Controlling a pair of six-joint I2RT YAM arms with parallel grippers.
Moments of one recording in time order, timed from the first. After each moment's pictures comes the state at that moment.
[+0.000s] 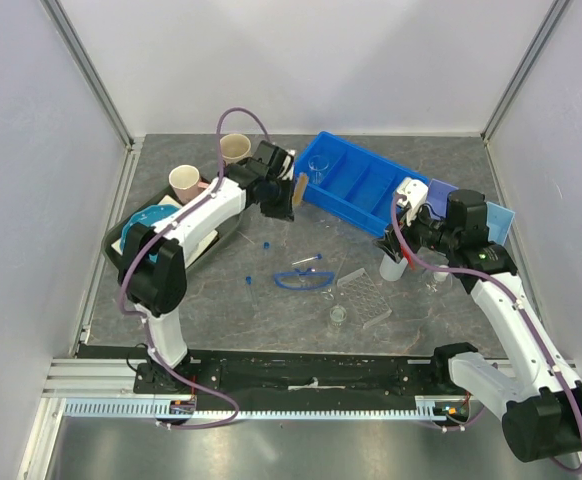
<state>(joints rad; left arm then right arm) -0.55 1.84 1.53 -0.67 0.12 -0.37 0.16 0.96 0.86 -0.41 -0.62 -0.40</state>
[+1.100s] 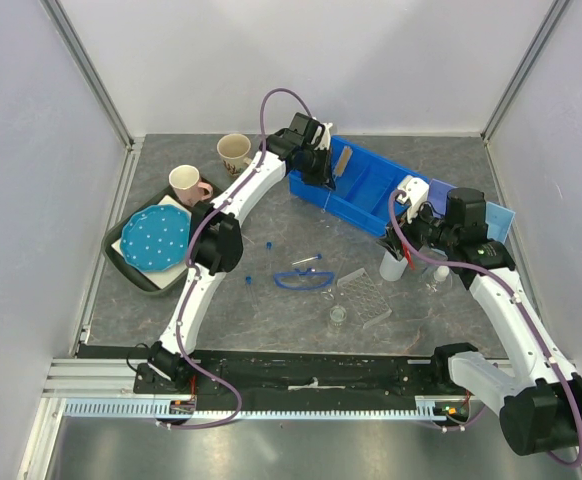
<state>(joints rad) -0.55 2.51 2.46 -0.81 0.38 -0.31 0.14 1.00 0.86 -0.40 -0.59 -0.41</state>
